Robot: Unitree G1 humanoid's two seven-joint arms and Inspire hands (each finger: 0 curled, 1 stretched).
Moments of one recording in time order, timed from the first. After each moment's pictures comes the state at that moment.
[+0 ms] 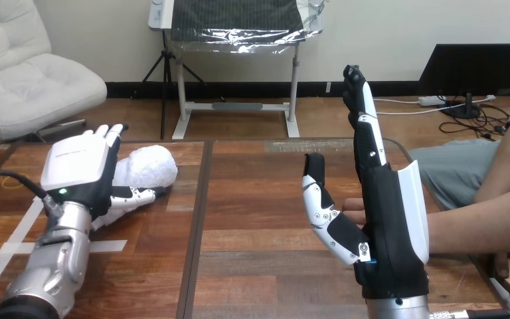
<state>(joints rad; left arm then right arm) -0.56 0.48 -0.33 0.99 0.80 -0.11 0.44 0.27 -0.03 0.31 -0.31 -0.43 -0.40 -0.31</state>
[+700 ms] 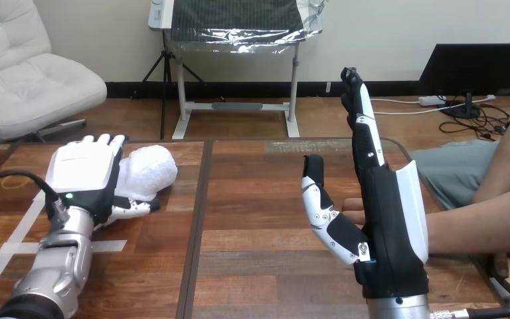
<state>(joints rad) -0.58 0.48 -0.42 1.03 0.86 0.00 0.45 0.27 -0.04 0.30 -0.31 -0.43 -0.39 -0.29</state>
